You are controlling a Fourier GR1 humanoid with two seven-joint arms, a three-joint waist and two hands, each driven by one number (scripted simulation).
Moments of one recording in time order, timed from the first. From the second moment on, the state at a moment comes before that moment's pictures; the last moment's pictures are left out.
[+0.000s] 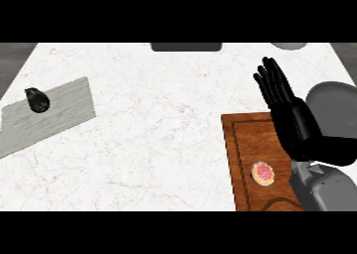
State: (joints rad) left arm -0.06 0.55 0.02 -1.50 0.14 0.45 -0.16; right arm -0.29 -0.30 0.27 -1.67 -0.27 -0.20 -0.02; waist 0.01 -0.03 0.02
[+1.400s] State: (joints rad) left arm -0.23 0.39 -0.13 -1.45 0.23 0.27 0.03; right arm -0.28 -1.04 0.11 -1.43 -0.04 0.49 -0.61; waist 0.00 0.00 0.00
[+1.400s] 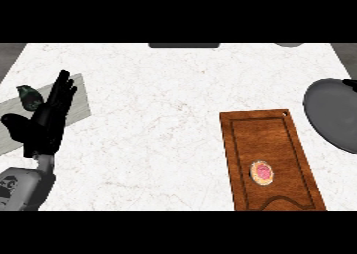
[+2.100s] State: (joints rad) left arm -0.24 0.34 -0.09 -1.44 0.19 0.23 0.04; right arm -0.37 -0.92 0.11 -1.67 -0.03 0.65 -0.34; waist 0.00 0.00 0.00
